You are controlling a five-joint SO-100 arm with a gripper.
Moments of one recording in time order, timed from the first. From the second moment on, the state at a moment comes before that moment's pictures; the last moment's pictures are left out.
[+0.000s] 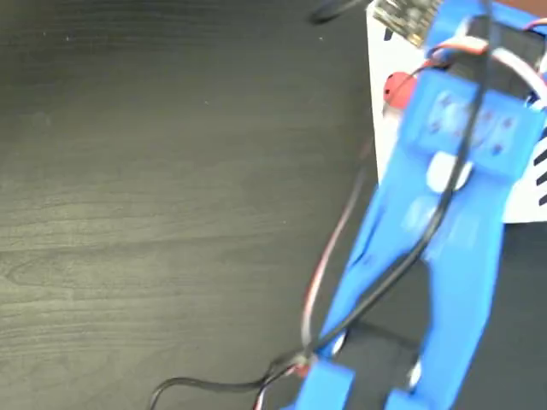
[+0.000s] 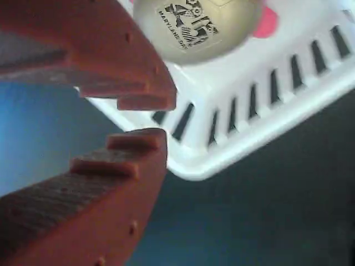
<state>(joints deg) 29.1 79.0 54.8 82.9 7.8</state>
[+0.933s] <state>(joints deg) -3.6 153.6 152.9 43.0 2.1</state>
